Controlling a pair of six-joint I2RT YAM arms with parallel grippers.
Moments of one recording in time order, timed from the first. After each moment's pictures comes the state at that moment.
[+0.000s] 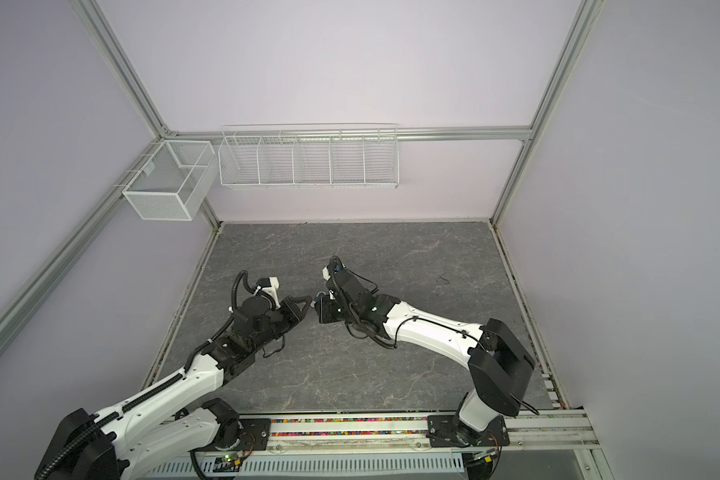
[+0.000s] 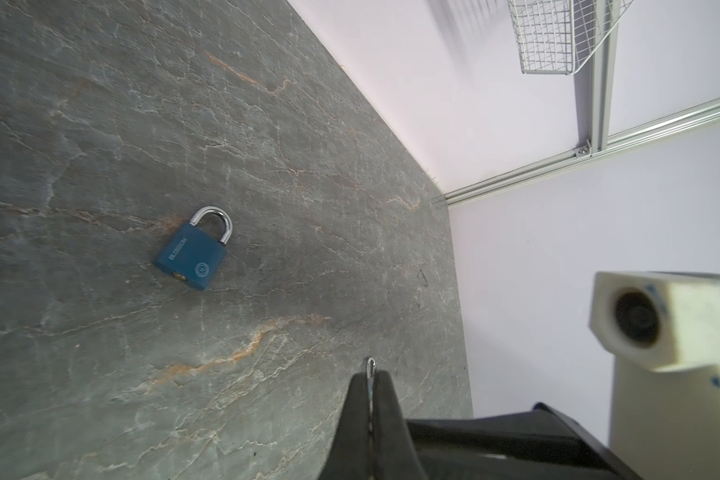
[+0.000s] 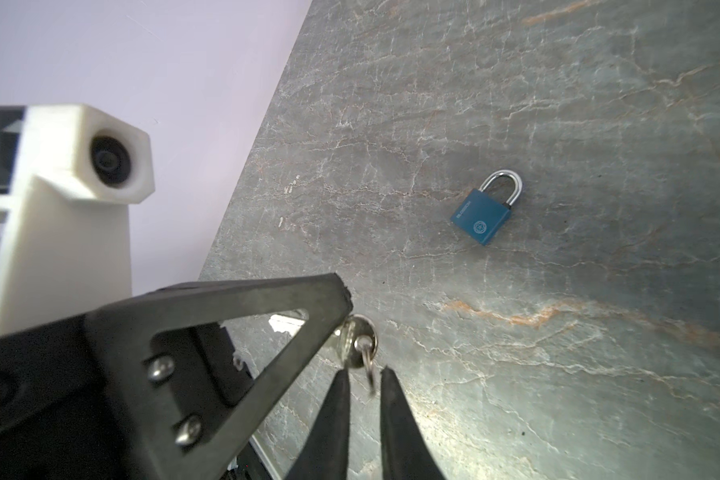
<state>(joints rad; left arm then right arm) -0.64 0.99 0.48 0.15 0.02 -1.04 0.96 1.59 1.16 -0.21 -0.06 0.72</state>
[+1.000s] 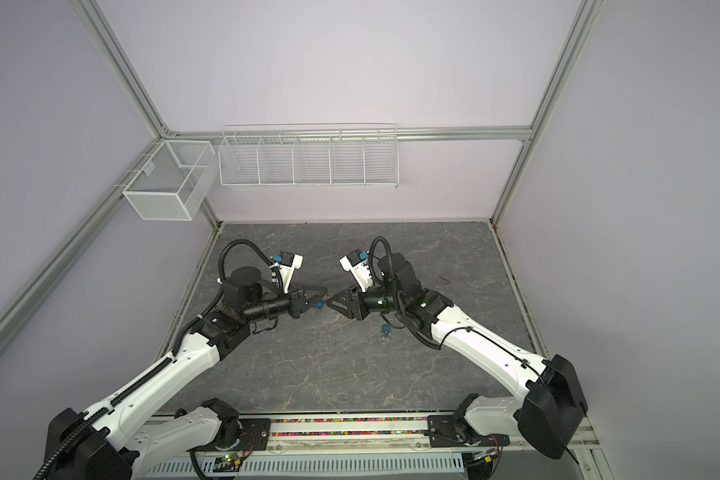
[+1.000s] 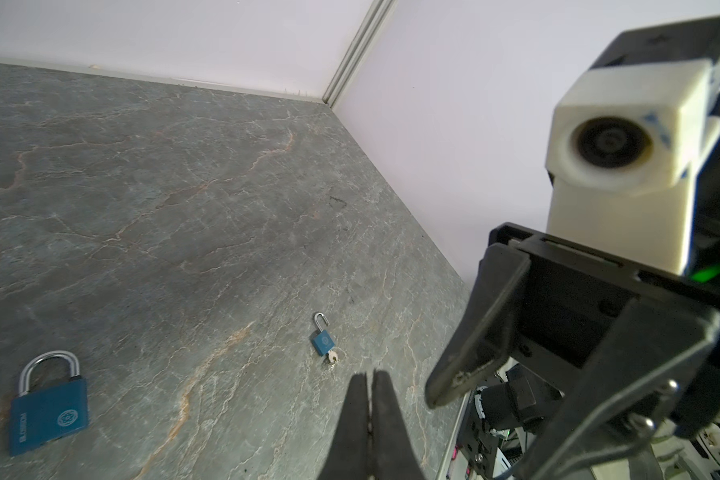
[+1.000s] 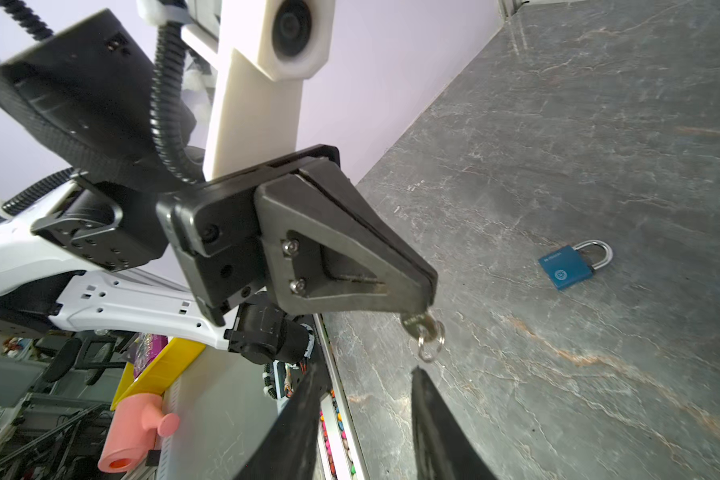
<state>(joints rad) -0.55 1.06 0.78 -0.02 0.59 -0.45 0.75 1.30 1.03 -0.14 -0.62 0.43</state>
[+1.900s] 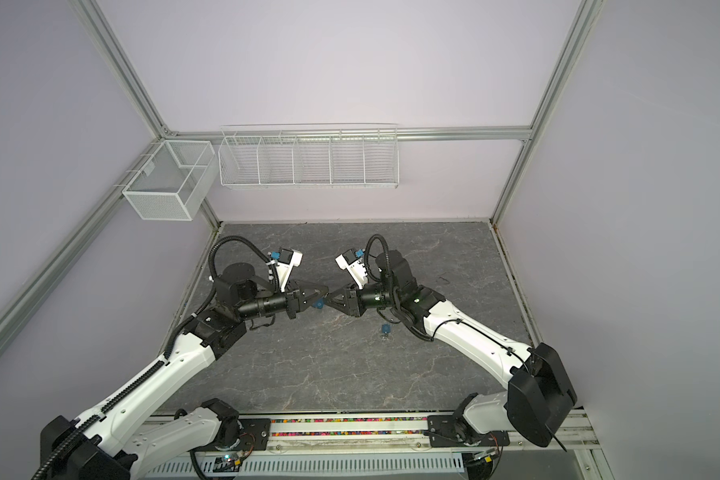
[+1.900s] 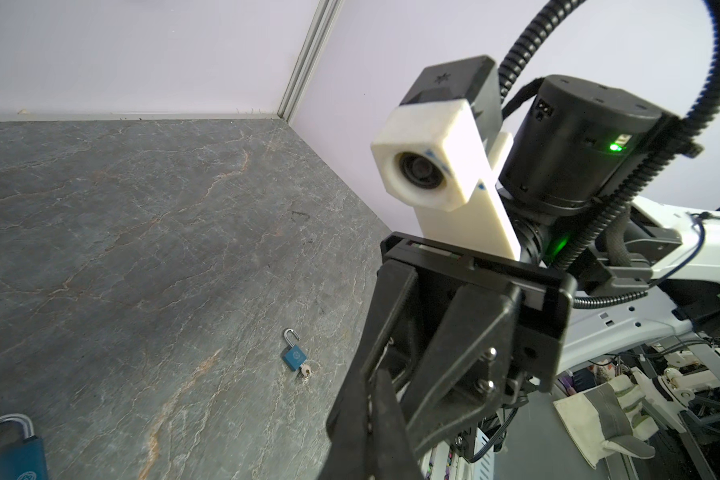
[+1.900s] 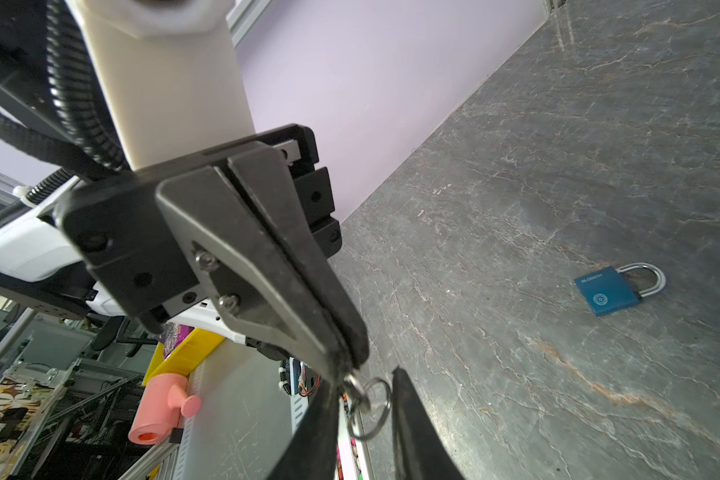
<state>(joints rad) -0.55 1.04 0.83 -0.03 0.69 -0.41 0.72 1.37 1.03 -0.04 -0.74 0.44</state>
